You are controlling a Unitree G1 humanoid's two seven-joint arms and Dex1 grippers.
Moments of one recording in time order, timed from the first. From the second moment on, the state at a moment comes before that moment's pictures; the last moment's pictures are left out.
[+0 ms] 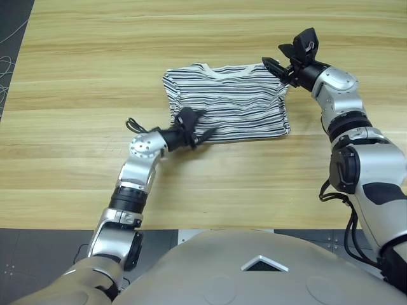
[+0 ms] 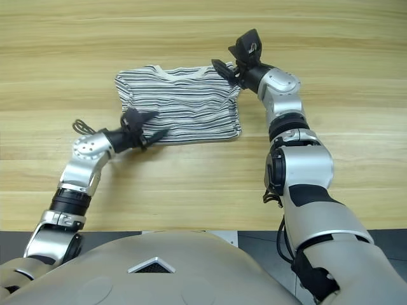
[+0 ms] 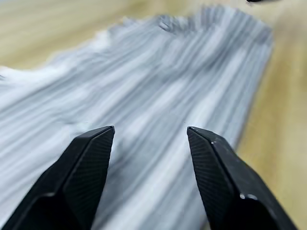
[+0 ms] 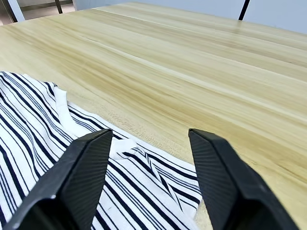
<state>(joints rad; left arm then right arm) -0.05 0.36 -0.26 0.23 -0.09 0.01 -0.81 -0.84 -0.23 -0.07 1.26 -0.01 -0.24 0.72</state>
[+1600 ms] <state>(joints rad) -0.38 0.67 -0.13 0.69 -0.18 -0.34 -1.29 -0.60 -0.31 0.20 0.97 -0.10 -0.55 1.21</state>
